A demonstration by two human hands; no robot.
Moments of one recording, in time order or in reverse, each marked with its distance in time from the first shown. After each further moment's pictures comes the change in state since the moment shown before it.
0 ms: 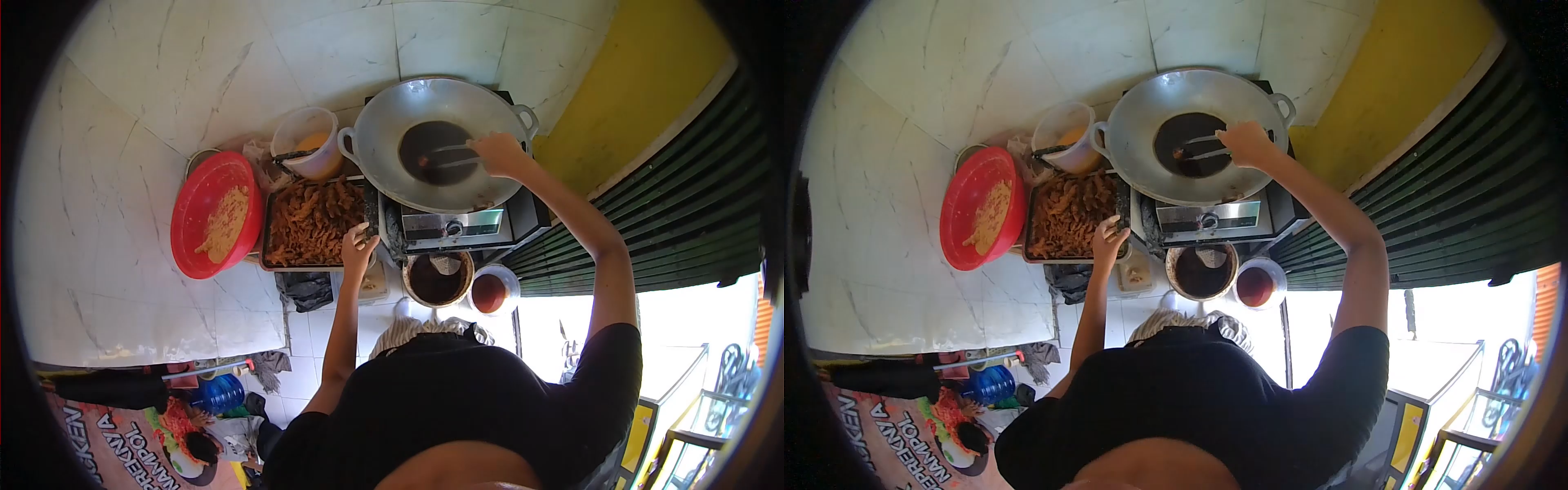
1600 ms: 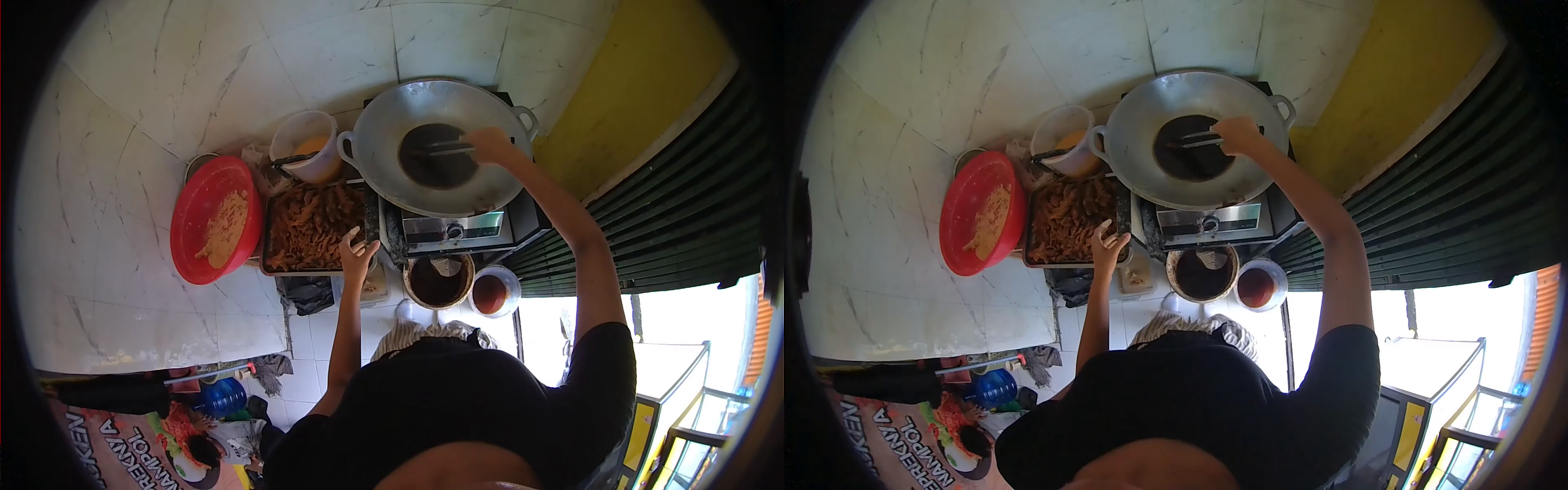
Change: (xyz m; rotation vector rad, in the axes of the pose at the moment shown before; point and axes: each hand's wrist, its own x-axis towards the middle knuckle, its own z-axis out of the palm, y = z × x) left_hand 0.001 -0.013 0.001 -0.165 0.085 -0.042; right_hand 0.035 0.010 0.025 0.211 0.009 0.111
